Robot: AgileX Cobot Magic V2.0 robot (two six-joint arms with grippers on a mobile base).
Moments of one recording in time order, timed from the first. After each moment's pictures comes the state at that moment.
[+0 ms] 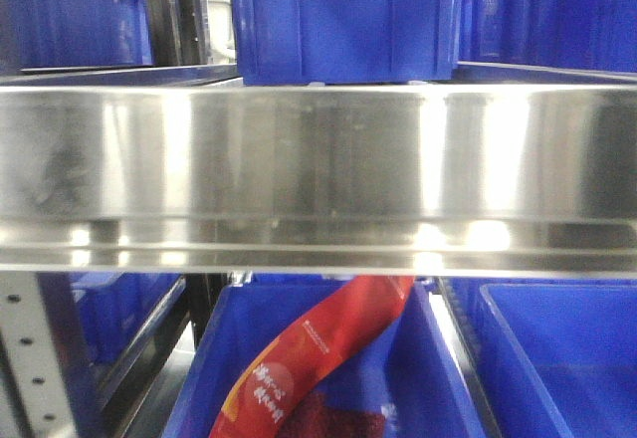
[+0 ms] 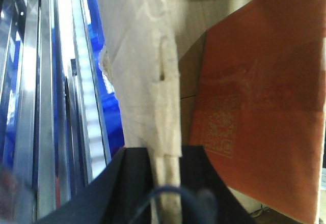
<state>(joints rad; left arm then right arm) -0.33 1.48 -2.04 0.00 1.25 -0.18 0.20 1.26 -1.68 0.29 1.08 -0.15</state>
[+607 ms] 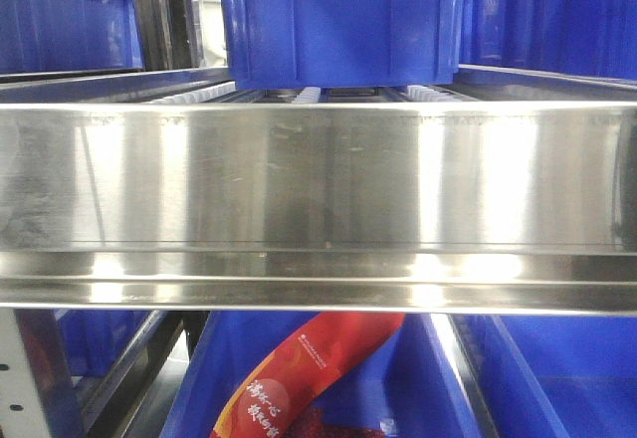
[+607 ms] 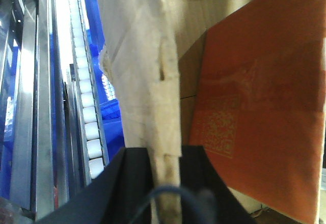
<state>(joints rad) -0.33 1.48 -2.04 0.00 1.25 -0.18 0.20 1.26 -1.68 0.29 1.08 -0.15</state>
